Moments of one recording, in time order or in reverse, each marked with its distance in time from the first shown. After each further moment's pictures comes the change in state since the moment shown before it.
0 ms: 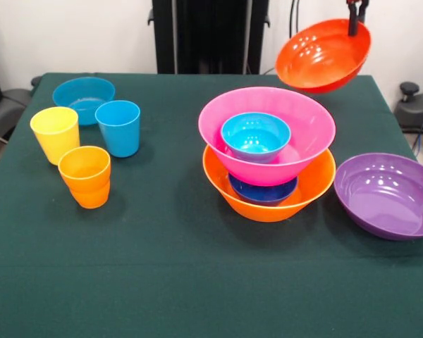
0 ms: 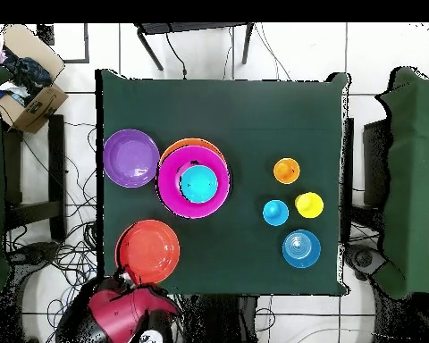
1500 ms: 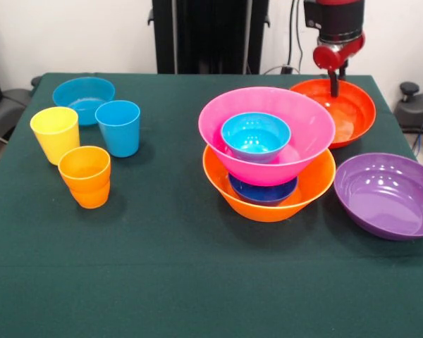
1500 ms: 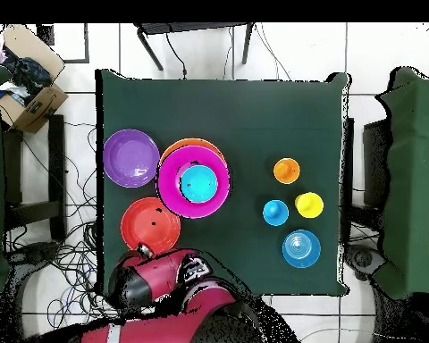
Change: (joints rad) arm -0.205 0.391 0.095 -0.161 -0.112 -0.137 -0.304
